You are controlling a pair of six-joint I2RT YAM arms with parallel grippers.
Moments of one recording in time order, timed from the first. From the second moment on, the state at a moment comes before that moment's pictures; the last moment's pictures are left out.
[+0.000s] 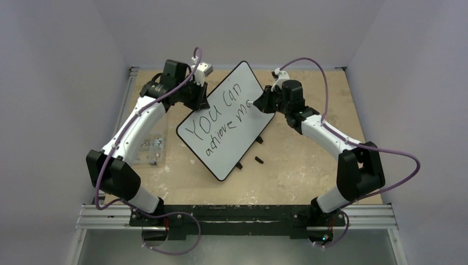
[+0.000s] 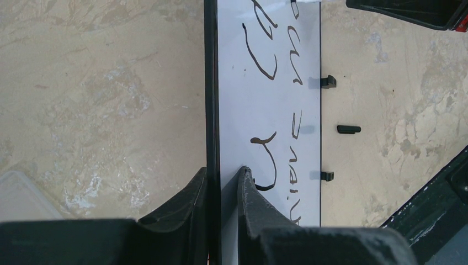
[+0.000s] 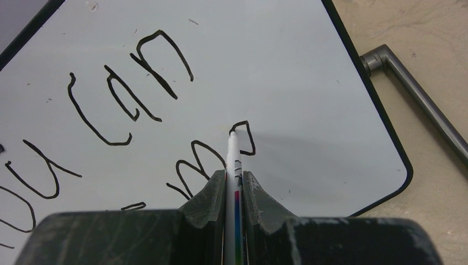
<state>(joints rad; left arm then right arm) -0.34 1.54 1.54 -0.78 0.31 0.09 0.39 1.54 1.09 0.05 -0.23 0.37</state>
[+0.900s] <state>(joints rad) -0.35 1.54 1.54 -0.77 0.31 0.09 0.39 1.50 1.08 0.03 -0.17 0.38</state>
